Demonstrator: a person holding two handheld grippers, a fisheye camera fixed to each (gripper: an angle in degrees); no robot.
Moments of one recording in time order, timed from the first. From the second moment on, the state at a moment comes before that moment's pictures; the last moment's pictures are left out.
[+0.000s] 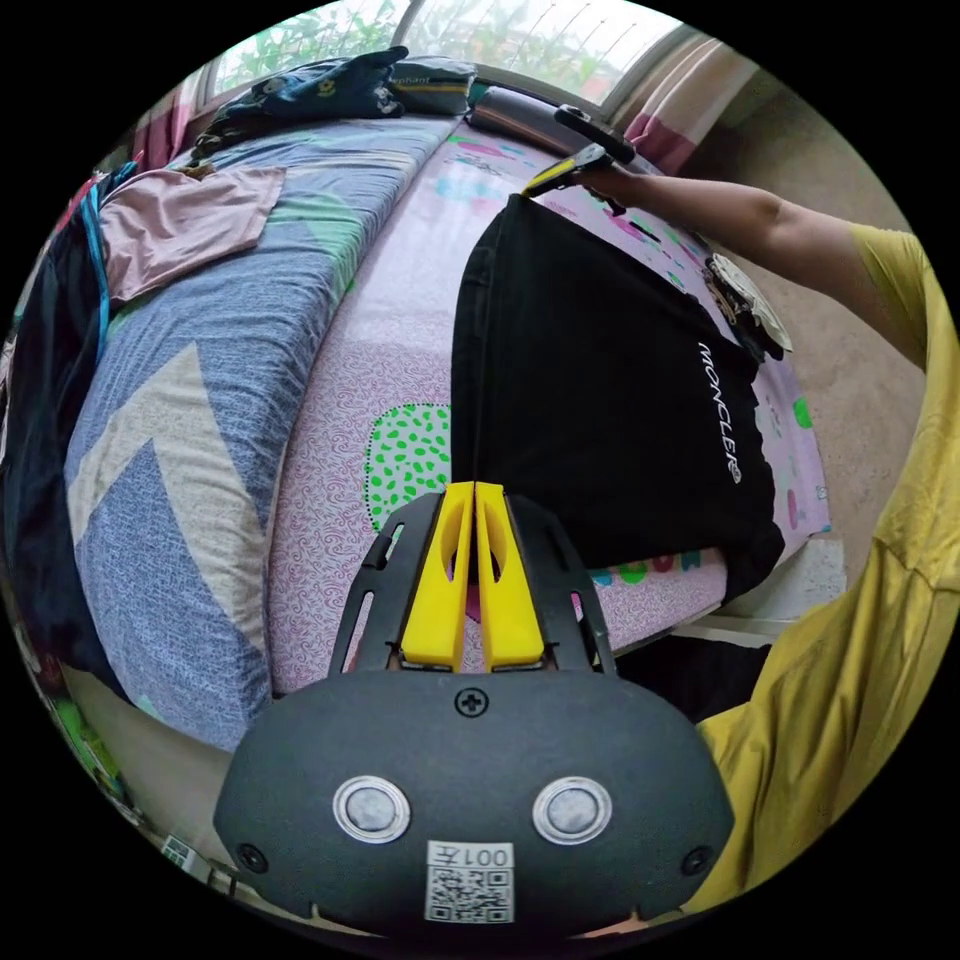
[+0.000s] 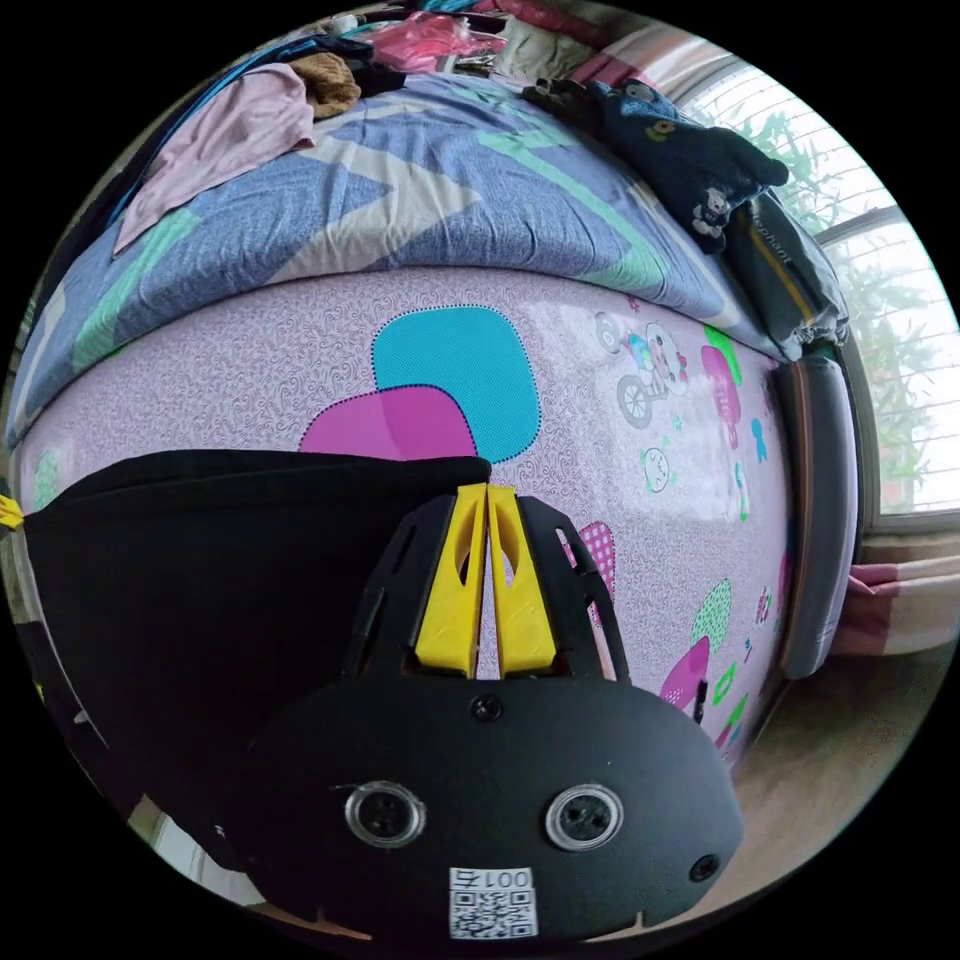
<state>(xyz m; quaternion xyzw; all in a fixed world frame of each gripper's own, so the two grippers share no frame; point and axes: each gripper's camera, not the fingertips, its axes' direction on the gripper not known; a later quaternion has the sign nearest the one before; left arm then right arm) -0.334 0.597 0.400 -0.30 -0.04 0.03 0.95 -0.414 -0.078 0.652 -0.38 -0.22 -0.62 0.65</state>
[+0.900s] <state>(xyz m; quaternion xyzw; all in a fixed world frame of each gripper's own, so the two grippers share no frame) -0.288 0.508 0.419 -0.27 0.02 0.03 0.96 -0.122 -0.082 0.576 -0.45 -0.47 -0.28 0.70</state>
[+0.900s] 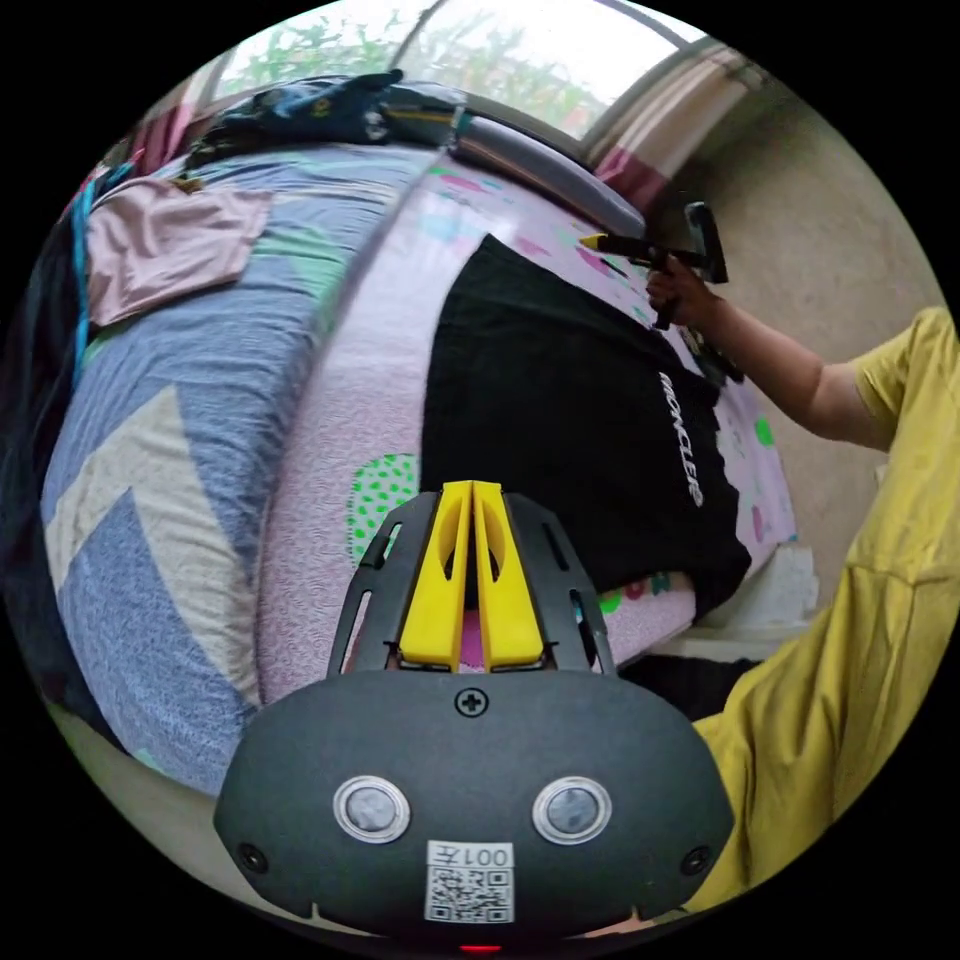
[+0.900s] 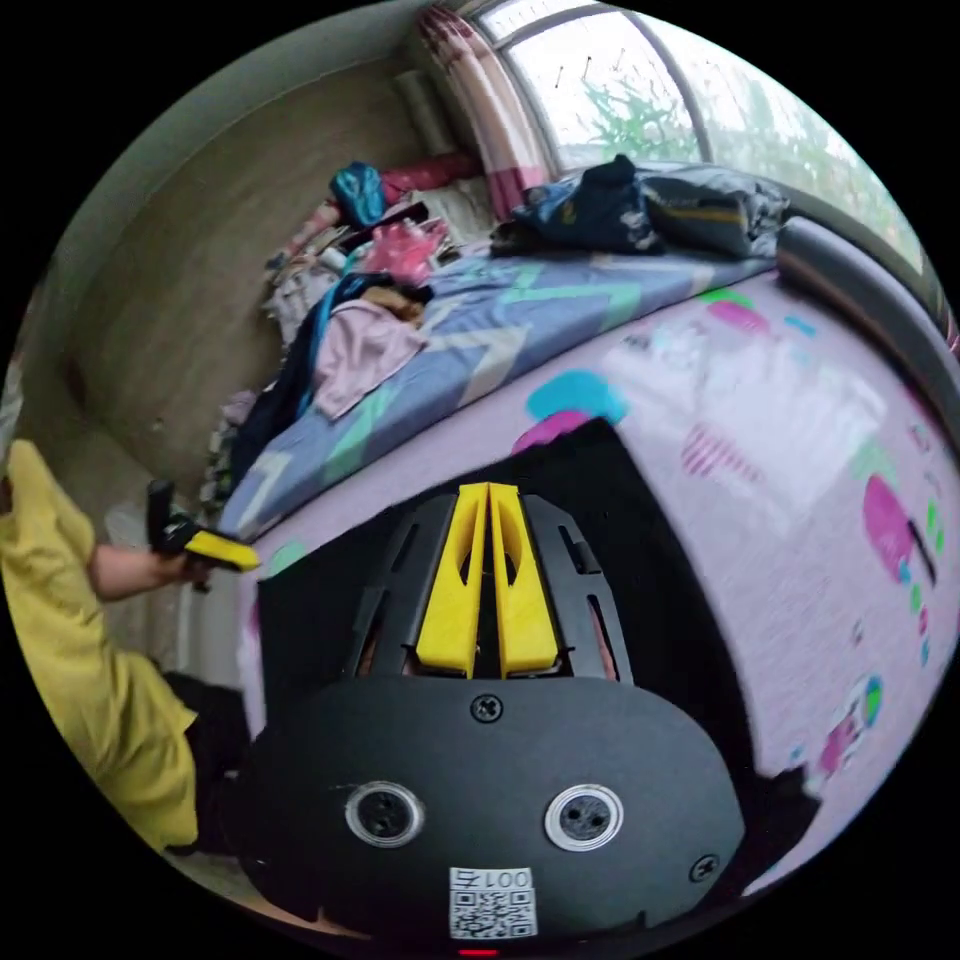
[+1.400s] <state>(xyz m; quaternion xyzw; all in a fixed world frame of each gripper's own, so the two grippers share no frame) -0.183 0.381 0.496 -0.29 0.05 0.14 0.95 0.208 -0.140 0.593 -0.45 -0.21 -0.11 0.86</state>
